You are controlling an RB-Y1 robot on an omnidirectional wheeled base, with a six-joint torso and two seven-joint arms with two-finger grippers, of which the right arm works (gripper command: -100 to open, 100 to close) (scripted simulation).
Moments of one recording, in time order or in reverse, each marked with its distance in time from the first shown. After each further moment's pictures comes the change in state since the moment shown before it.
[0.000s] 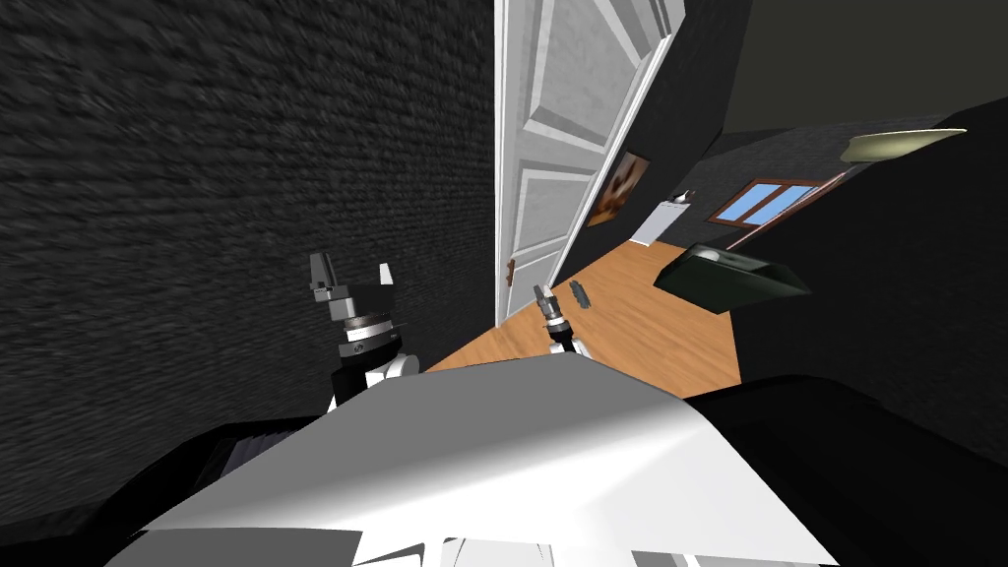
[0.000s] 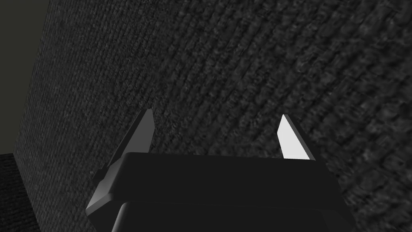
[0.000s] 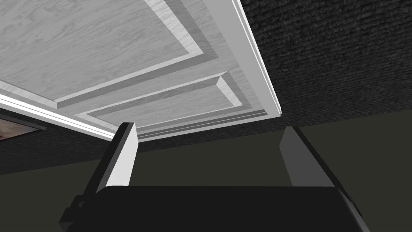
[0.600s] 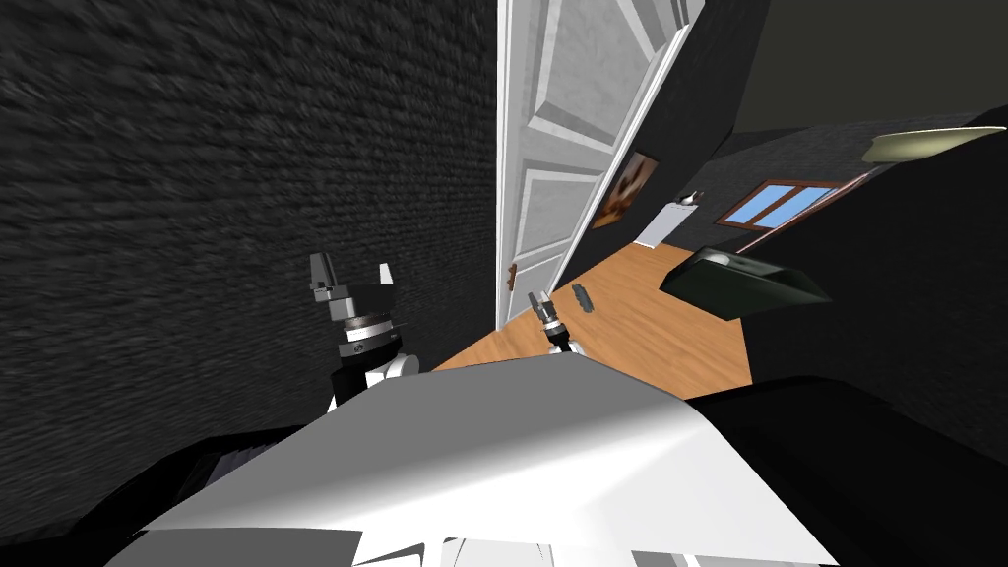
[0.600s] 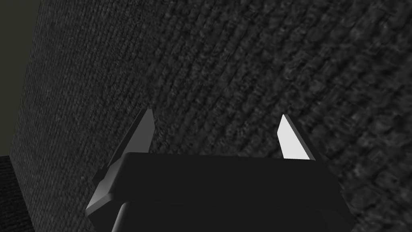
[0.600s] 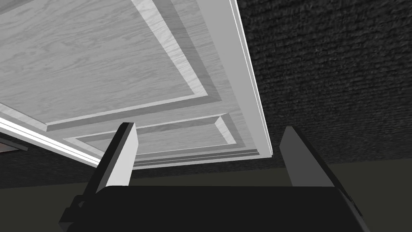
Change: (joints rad) arm -0.043 -0.020 0.006 0.156 0.049 -0.035 0.112
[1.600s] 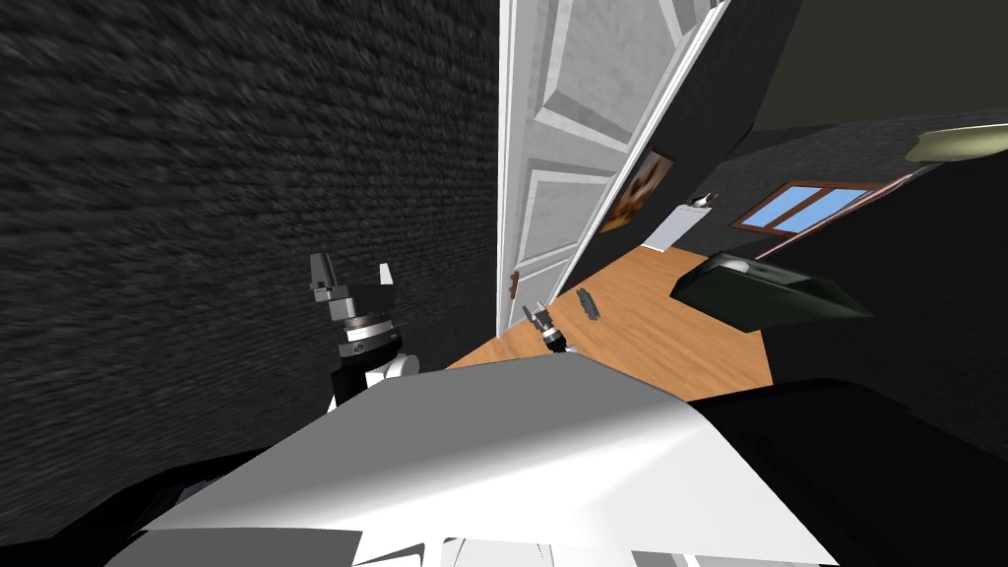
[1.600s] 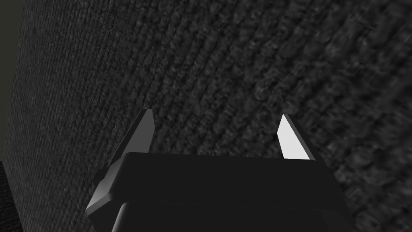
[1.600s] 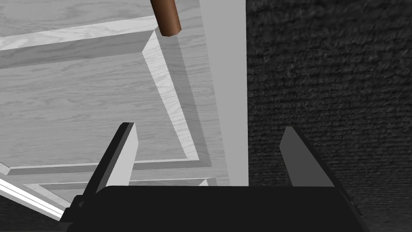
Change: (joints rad) arm -0.064 -0.028 0.009 0.268 0.081 -0.074 0.190
